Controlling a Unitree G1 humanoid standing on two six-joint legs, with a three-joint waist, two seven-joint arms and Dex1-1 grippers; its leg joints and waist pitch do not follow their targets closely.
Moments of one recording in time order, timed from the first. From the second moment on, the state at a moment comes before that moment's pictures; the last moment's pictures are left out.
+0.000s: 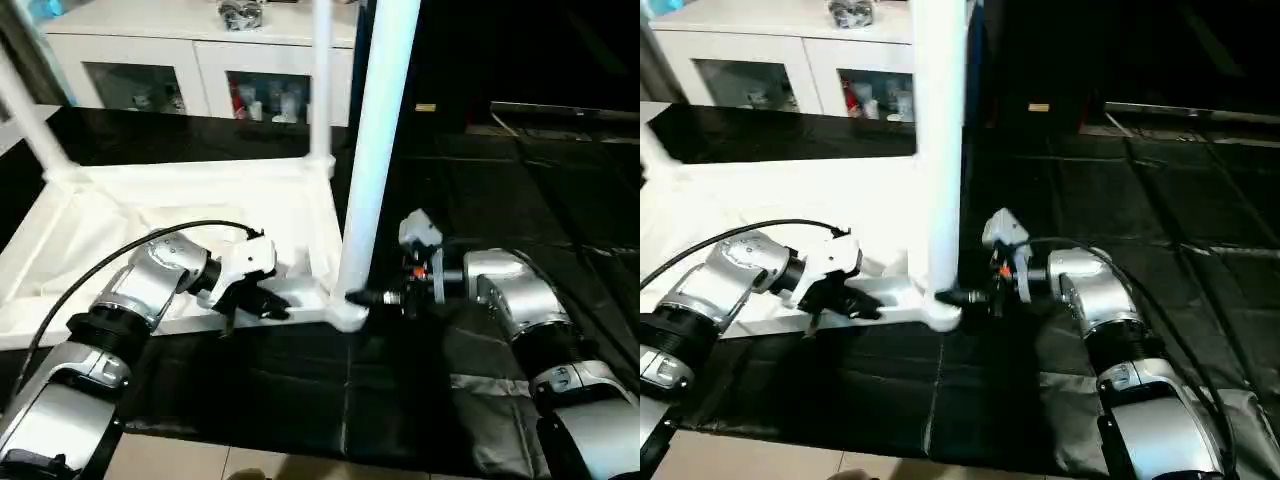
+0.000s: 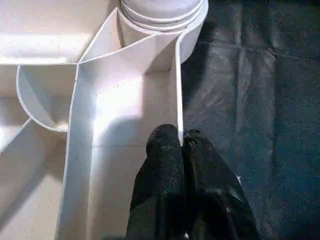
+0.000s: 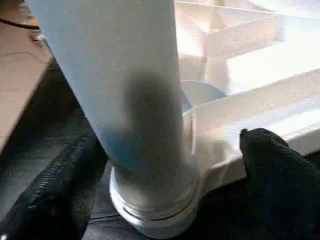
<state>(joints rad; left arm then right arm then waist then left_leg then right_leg) -0.71 0.51 -0.37 0.68 0.05 0.06 -1.45 -0.68 -0.31 0.13 0.77 0.12 0.12 1.37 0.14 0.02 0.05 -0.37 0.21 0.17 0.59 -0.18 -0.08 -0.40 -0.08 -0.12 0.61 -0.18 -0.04</state>
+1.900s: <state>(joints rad) -0.76 0.31 -0.24 0.73 0.06 0.31 -1.04 -0.66 -0.15 0.01 0.71 0.07 0.17 0.76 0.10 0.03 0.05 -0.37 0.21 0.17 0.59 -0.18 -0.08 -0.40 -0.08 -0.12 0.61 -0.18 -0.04</state>
